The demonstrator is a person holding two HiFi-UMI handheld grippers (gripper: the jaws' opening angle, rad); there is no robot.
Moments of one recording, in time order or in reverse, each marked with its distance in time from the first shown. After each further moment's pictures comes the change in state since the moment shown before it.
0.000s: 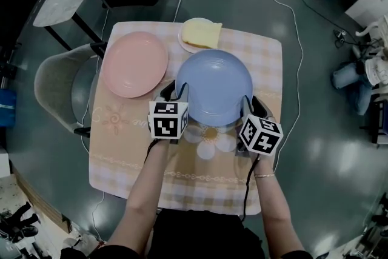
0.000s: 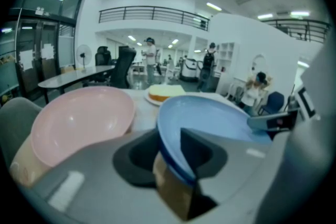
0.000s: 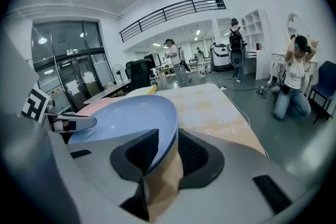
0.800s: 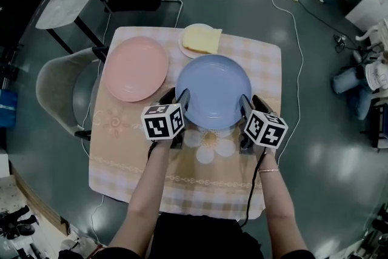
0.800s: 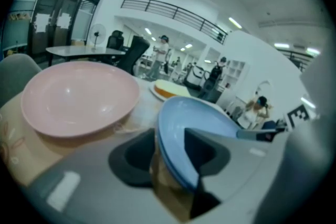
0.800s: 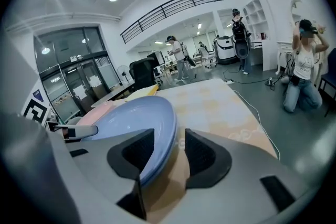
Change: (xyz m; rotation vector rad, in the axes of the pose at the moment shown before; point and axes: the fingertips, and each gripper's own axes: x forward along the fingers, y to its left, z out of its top) left arm 0.005 0.005 -0.012 -0.270 -0.009 -0.058; right arm 0.022 -0.005 0.008 0.049 0.038 0.096
